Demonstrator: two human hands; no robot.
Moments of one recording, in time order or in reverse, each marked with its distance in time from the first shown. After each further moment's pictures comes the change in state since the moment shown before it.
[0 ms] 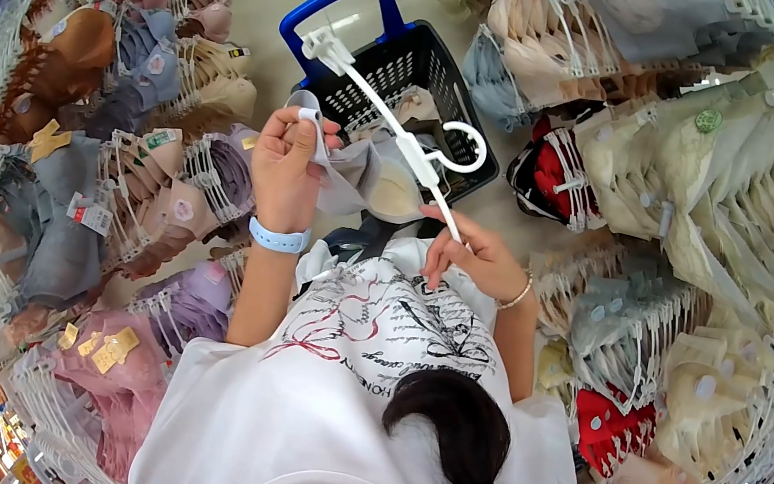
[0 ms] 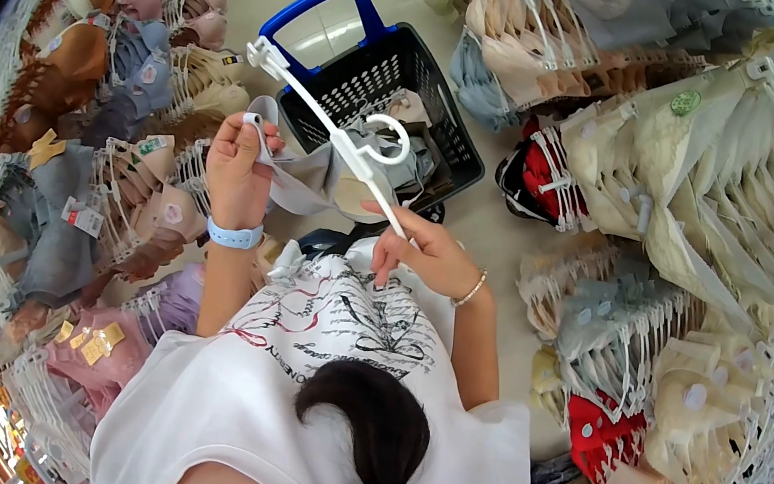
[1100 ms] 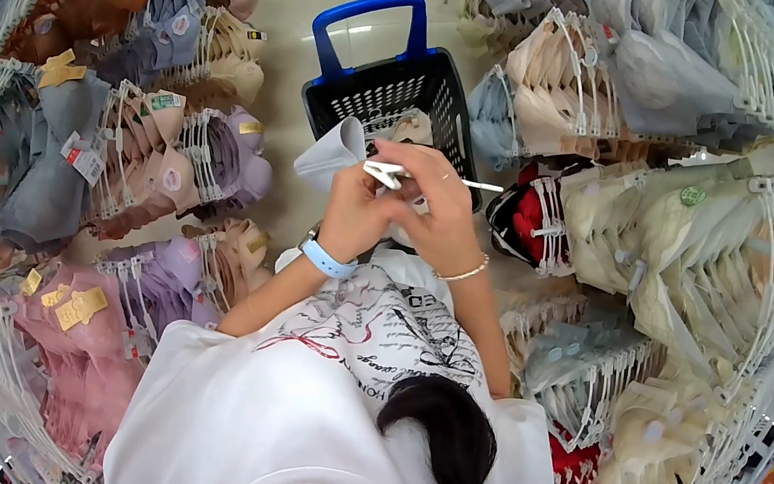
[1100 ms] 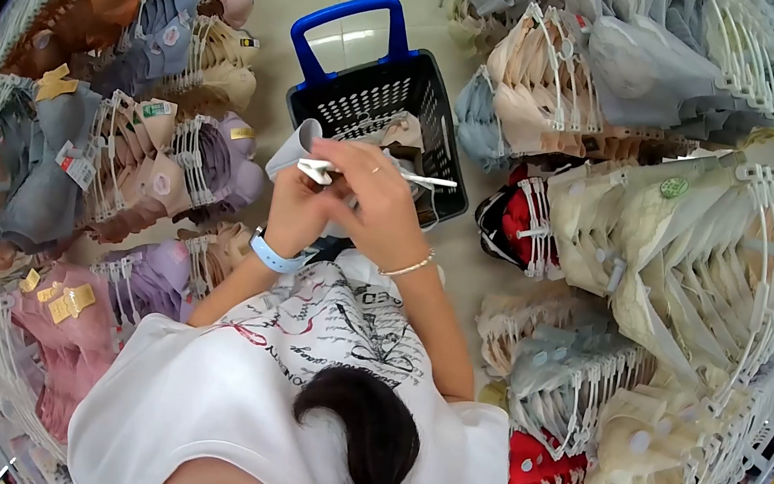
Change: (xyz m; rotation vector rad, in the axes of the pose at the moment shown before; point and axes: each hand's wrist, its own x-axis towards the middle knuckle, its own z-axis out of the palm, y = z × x) left_hand -0.032 -0.022 0.034 0.474 -0.104 0.054; right_hand 0.090 -0.042 0.038 -0.989 0.248 -0.783
